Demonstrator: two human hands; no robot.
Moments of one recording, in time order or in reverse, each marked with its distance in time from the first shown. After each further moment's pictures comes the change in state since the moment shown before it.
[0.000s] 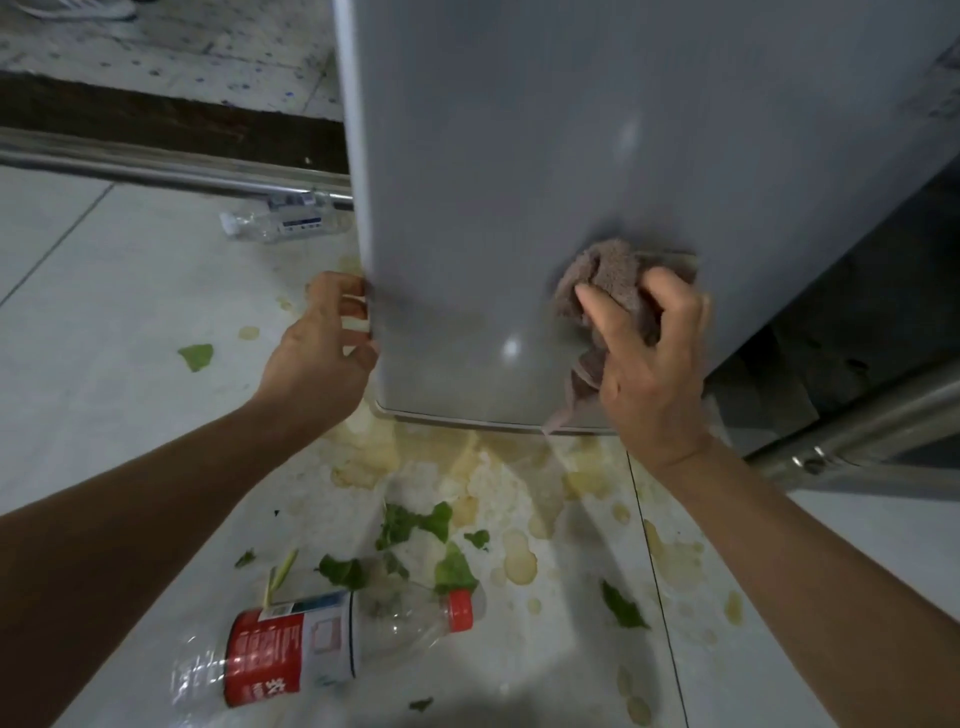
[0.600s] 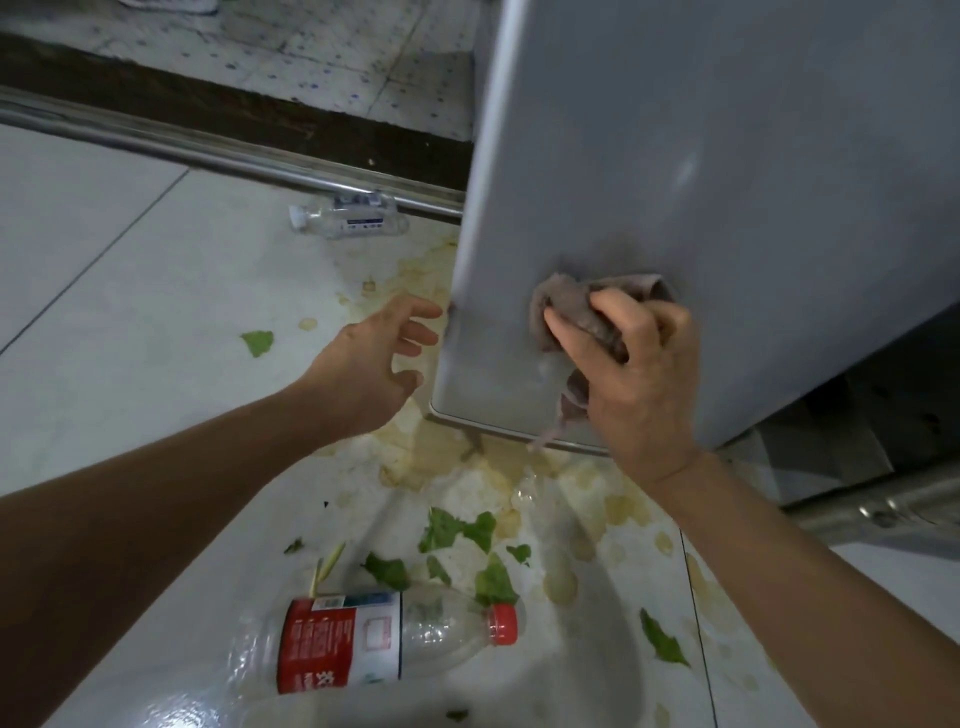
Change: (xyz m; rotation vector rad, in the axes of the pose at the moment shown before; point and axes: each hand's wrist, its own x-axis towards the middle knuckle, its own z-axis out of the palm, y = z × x) left_hand 0.000 -0.024 -0.029 0.063 -0.177 0.078; right_hand 0.029 -0.054 0.027 0.046 0.015 -0.160
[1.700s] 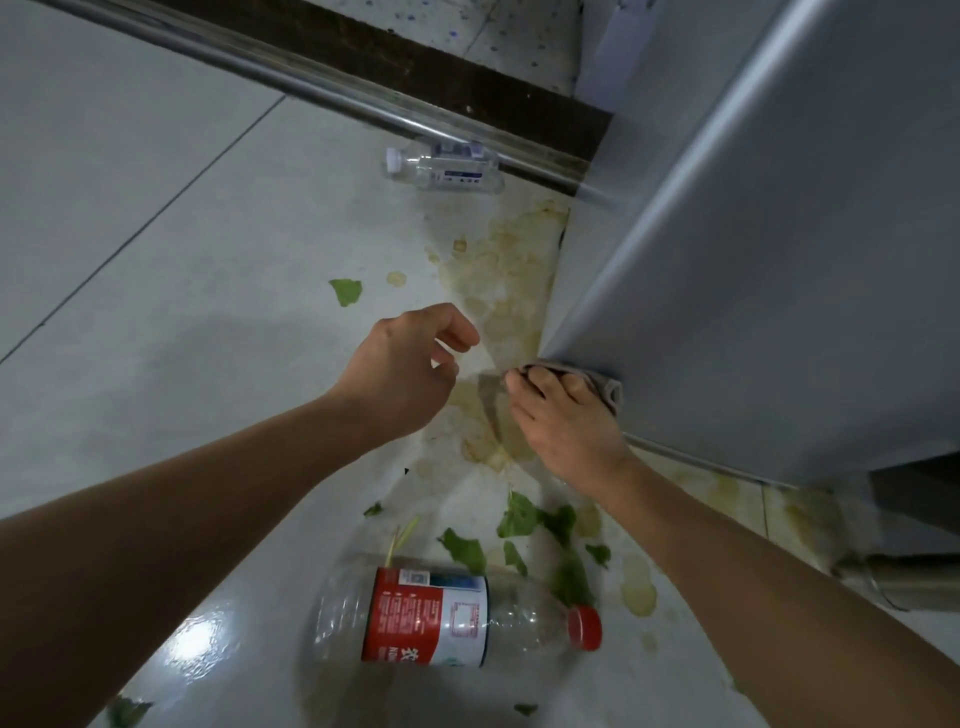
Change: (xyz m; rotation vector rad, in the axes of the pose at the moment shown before) left_hand -0.023 -0.066 -0.011 -0.032 0.122 -0.100; right_hand -0.047 -0.100 0.087 -0.199 -0.736 -0.556
